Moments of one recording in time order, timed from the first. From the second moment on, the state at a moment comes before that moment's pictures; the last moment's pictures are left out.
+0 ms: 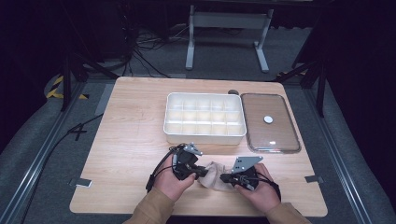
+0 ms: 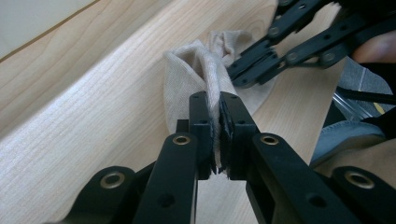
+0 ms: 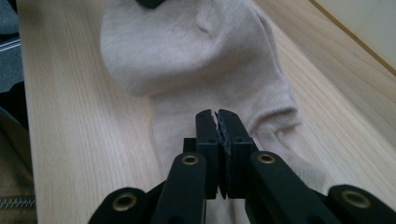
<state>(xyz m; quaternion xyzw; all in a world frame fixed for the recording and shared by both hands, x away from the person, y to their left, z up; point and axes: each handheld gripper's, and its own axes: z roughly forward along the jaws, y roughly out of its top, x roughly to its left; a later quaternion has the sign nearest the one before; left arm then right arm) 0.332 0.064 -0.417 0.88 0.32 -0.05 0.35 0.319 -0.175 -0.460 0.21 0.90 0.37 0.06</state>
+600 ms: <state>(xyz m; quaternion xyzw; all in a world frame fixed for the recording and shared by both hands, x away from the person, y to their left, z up) 0.323 0.059 -0.409 0.88 0.29 -0.07 0.38 0.324 -0.149 -0.476 0.17 0.90 0.40 0.03</state>
